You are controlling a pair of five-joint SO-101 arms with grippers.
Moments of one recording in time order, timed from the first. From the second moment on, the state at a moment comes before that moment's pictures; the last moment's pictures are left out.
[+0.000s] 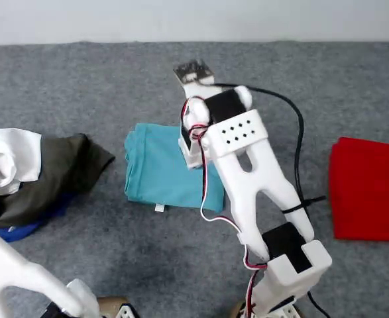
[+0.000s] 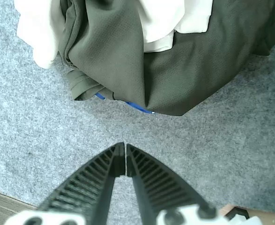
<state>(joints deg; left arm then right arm) -55.5 -29.9 15.0 97.4 -32.5 -28.5 8.5 -18.3 100.4 -6.4</state>
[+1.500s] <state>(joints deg) -55.5 -29.9 15.0 97.8 -32.5 -21.7 35.0 -17.1 87.7 0.6</state>
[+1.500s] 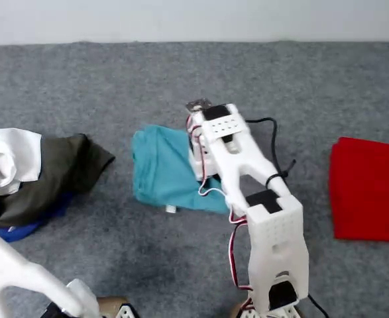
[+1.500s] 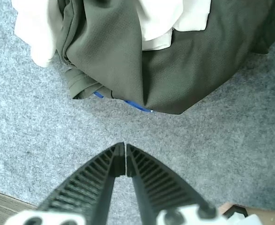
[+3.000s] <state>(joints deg) -47.5 -29.9 15.0 99.0 -32.4 -3.6 12.5 -16.9 88.9 37.6</state>
